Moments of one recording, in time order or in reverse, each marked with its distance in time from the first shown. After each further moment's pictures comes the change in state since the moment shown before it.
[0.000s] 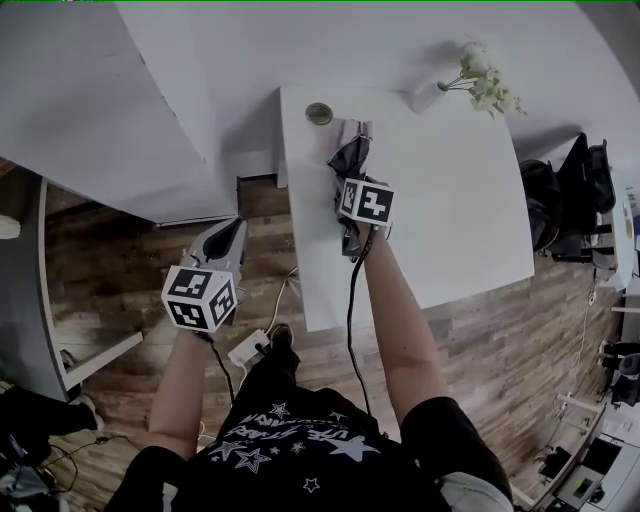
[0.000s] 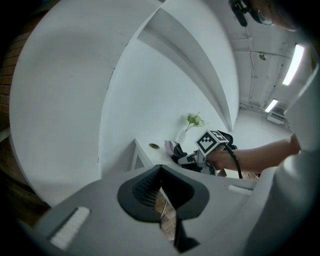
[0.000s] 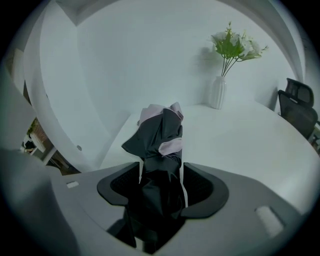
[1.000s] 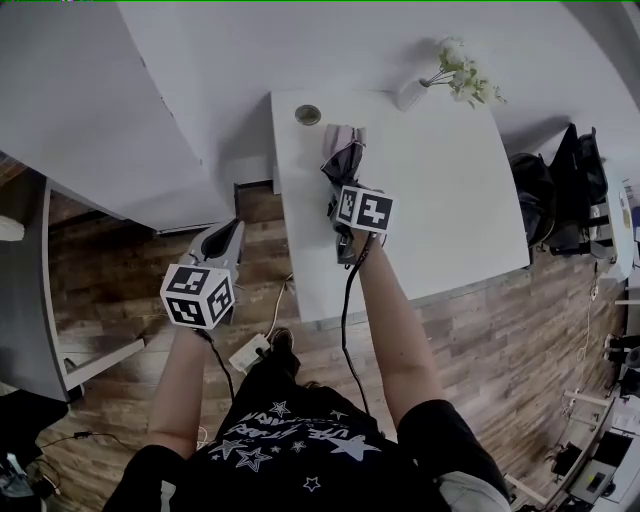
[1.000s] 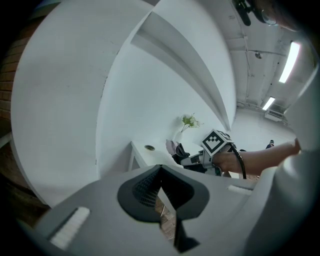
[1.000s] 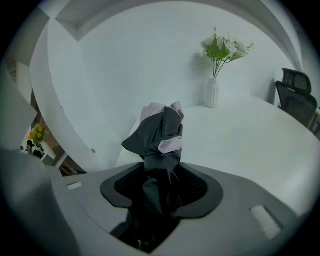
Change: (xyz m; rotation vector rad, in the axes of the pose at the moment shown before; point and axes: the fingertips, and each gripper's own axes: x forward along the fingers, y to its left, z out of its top) left arm -0.015 -0.021 0.004 0.031 -0.015 -0.010; right arm -0.039 0.002 -0.013 0.063 -0.034 0.068
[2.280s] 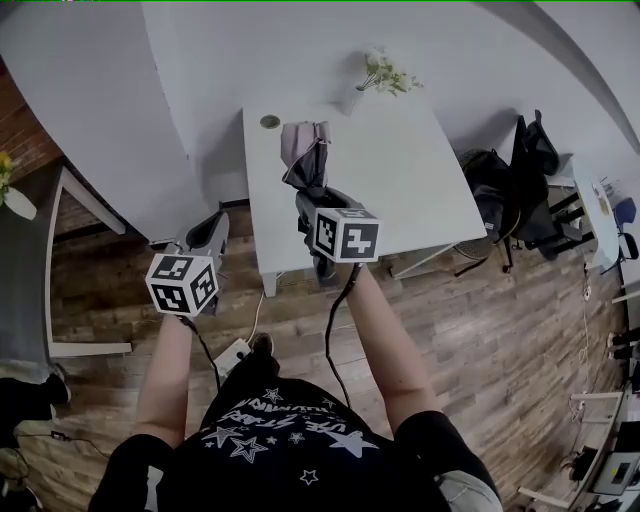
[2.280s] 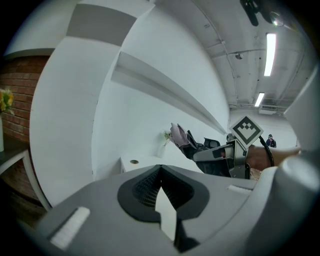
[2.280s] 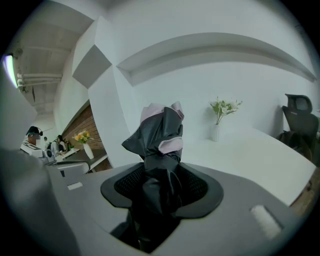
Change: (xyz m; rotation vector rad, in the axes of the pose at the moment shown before) left arm -0.120 -0.139 0.021 0.098 -0.160 0.013; right arm -0.262 0.041 -0.022 -0.150 -0.280 0.242
